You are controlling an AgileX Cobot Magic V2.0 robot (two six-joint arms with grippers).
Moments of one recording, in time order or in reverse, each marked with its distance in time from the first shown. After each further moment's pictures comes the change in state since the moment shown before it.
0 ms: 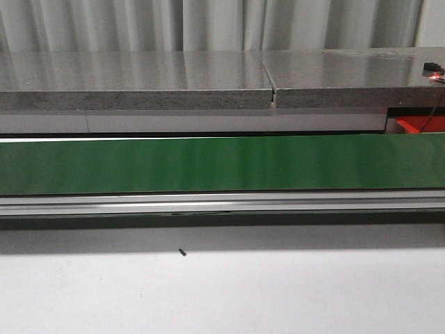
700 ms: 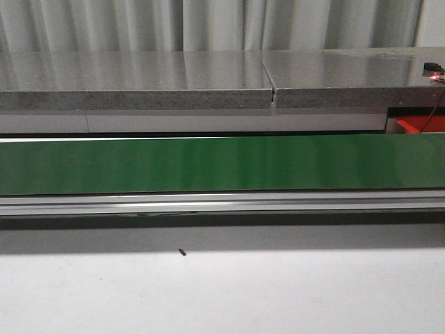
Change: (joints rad) left arm 0.280 0.495 -0.413 0.013 0.111 -0.056; right arm 0.000 0.000 0.000 0.000 0.002 0.000
